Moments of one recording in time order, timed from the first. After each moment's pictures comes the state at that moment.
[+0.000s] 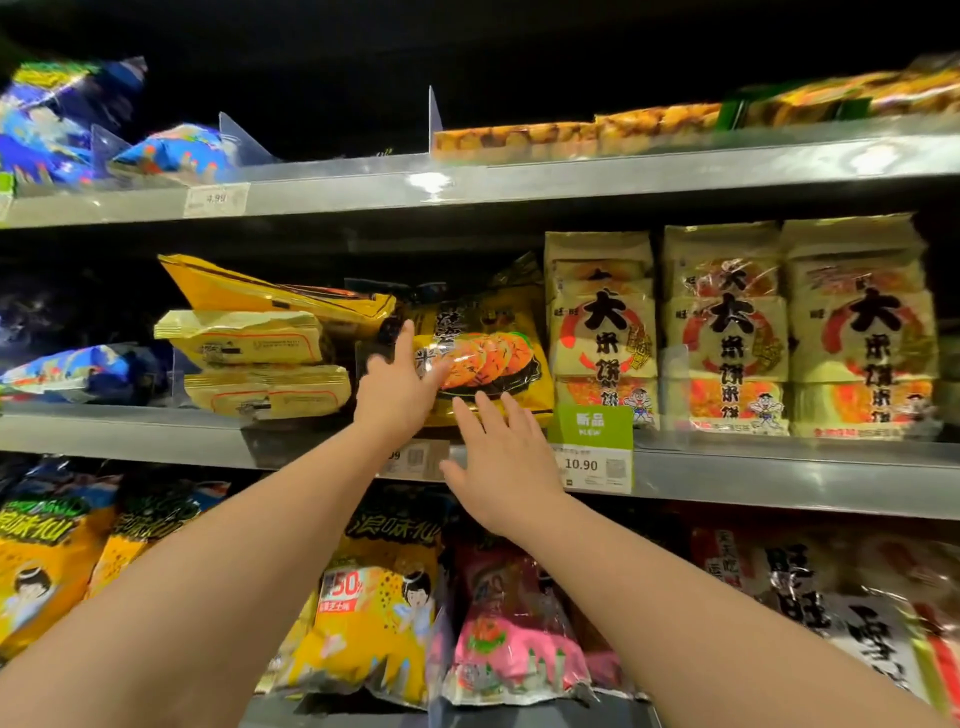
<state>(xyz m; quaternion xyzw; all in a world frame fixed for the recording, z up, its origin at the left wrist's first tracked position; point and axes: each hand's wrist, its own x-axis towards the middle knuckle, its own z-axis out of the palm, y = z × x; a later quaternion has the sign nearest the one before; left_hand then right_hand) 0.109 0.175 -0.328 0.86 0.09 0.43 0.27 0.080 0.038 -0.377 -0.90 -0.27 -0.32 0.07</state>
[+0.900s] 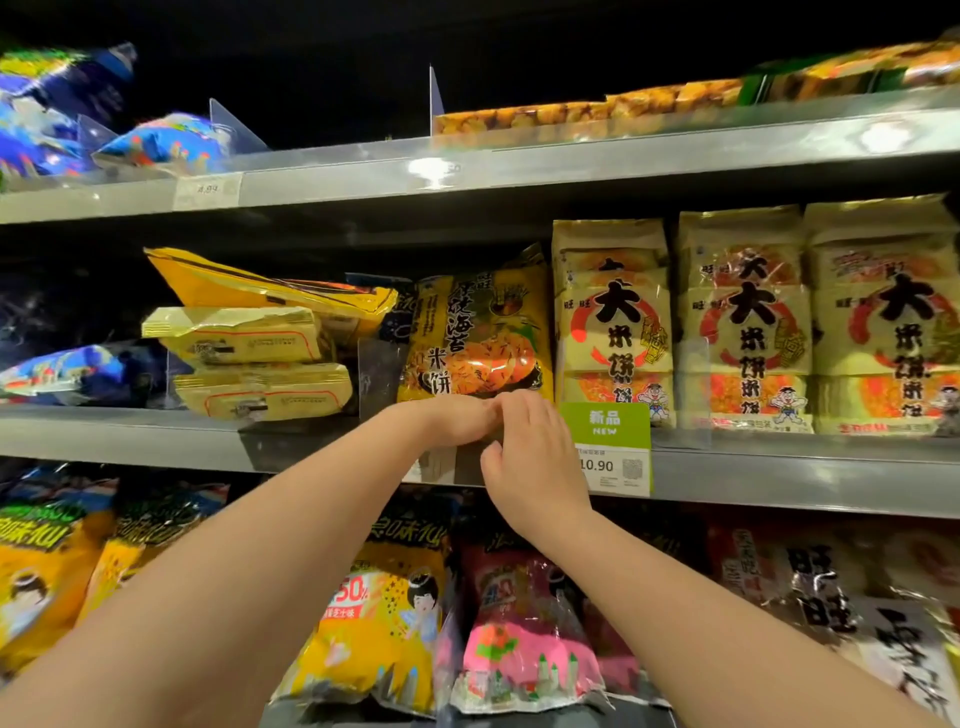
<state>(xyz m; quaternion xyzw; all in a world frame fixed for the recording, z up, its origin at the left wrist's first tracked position) 0.112 0.143 -0.322 0.99 -0.07 0.10 0.11 0.097 0.032 -0.386 -0.82 -0.28 -0.43 0.25</state>
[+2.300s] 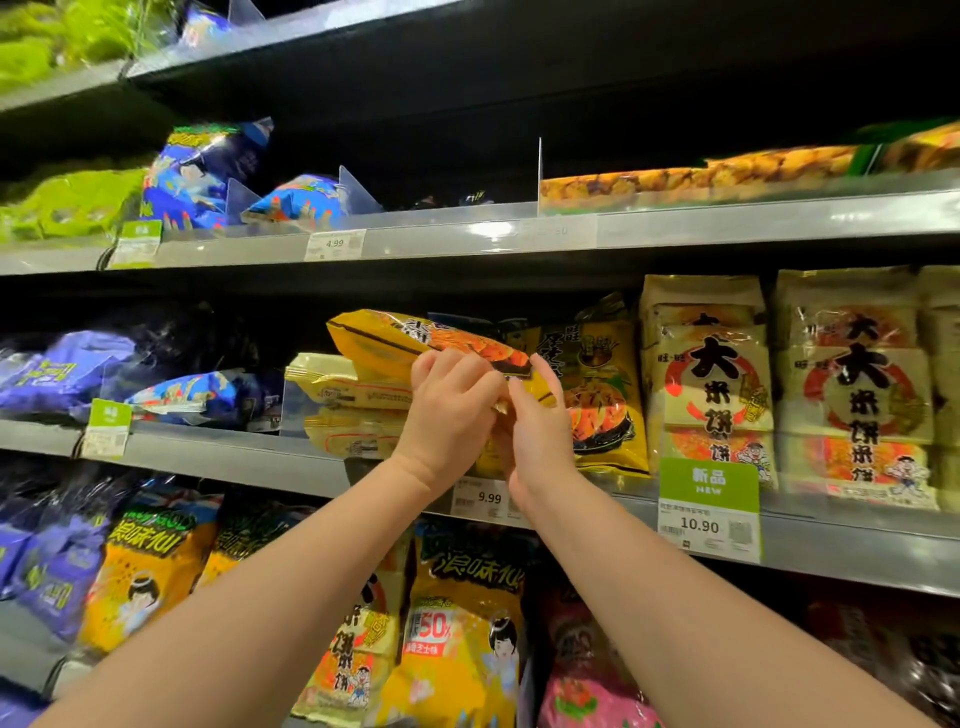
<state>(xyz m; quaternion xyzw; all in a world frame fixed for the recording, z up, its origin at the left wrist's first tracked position) 0.060 0.226 -0.319 0.64 -0.18 0.74 -0.04 0.066 0.130 -0.322 -0.47 -0.26 -0.08 0.84</state>
